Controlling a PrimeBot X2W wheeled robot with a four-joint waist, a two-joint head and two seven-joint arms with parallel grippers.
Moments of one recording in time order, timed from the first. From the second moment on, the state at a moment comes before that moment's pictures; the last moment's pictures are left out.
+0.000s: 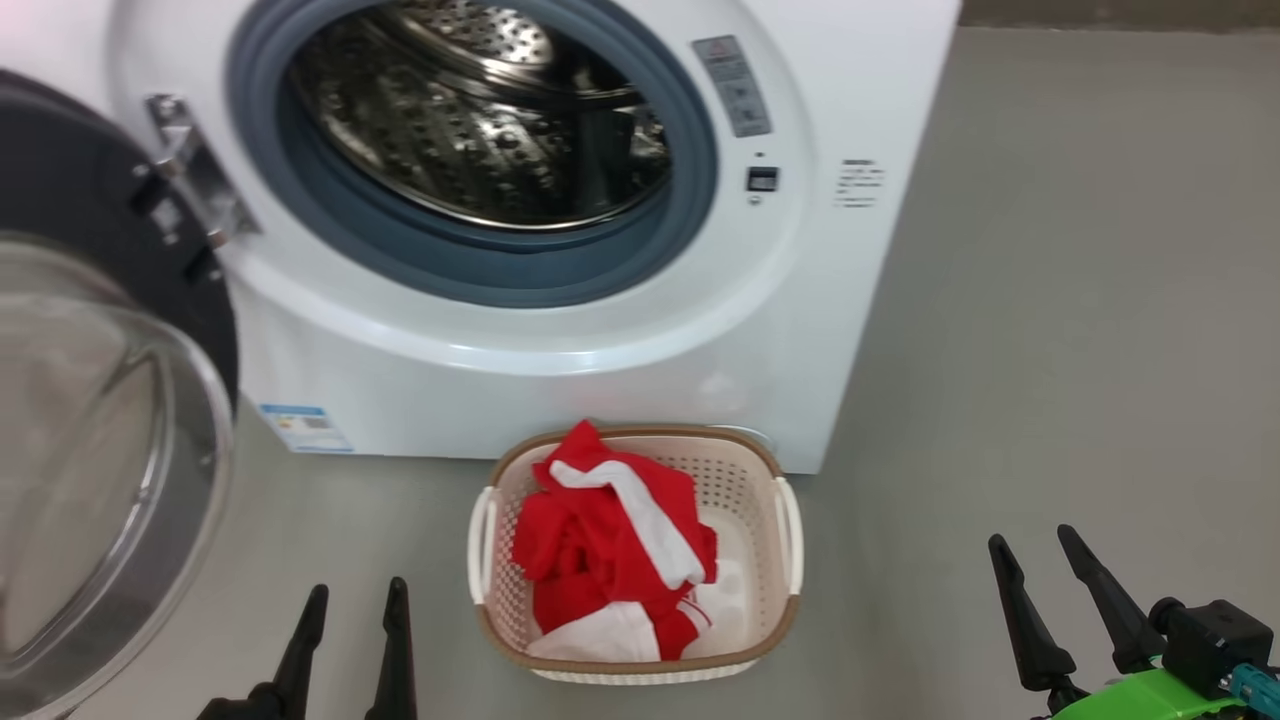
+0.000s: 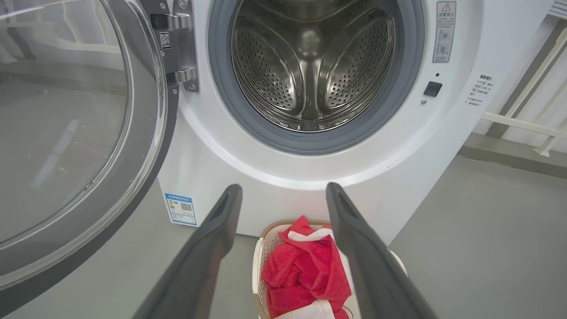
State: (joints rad) left arm 0.04 0.04 -0.06 0.17 -0.28 0.02 -0.26; right arm 0.06 -0.17 0.05 0.23 0.44 0.12 -0.26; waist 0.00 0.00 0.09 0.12
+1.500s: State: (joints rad) left arm 0.15 0.05 -0.10 0.10 -0.43 0.09 -0.26; right arm 0.08 -0.18 0.16 0.26 0.44 0.12 -0.26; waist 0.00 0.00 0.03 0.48
